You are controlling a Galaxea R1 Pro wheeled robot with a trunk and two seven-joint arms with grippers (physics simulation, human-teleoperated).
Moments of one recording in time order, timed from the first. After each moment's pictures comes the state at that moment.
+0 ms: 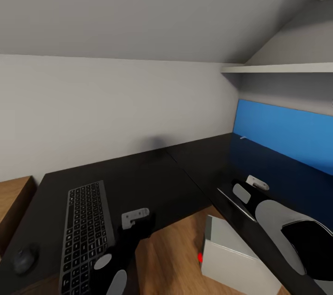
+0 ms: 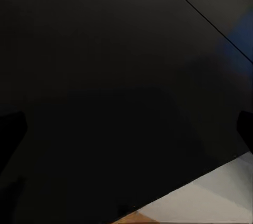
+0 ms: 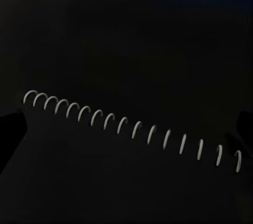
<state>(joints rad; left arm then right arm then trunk) -0.08 -0.09 -0.36 -1.62 0.41 0.39 0.37 -1.04 -0.11 0.31 -0.13 -0.81 0.01 -0.48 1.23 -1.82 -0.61</state>
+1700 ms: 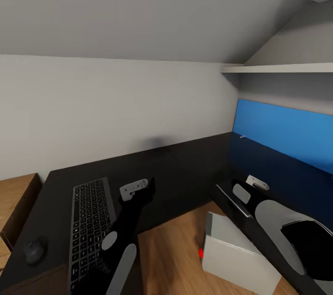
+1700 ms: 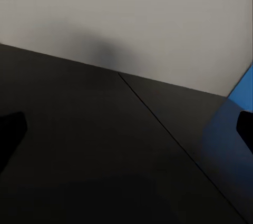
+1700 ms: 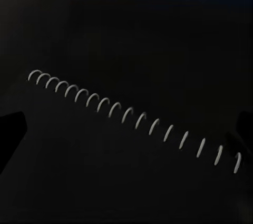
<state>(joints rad) -0.21 -0.16 -0.36 -1.62 0.33 0.15 0.38 -1.04 -0.11 0.31 -0.13 -0.81 0.00 -0.48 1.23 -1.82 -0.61</state>
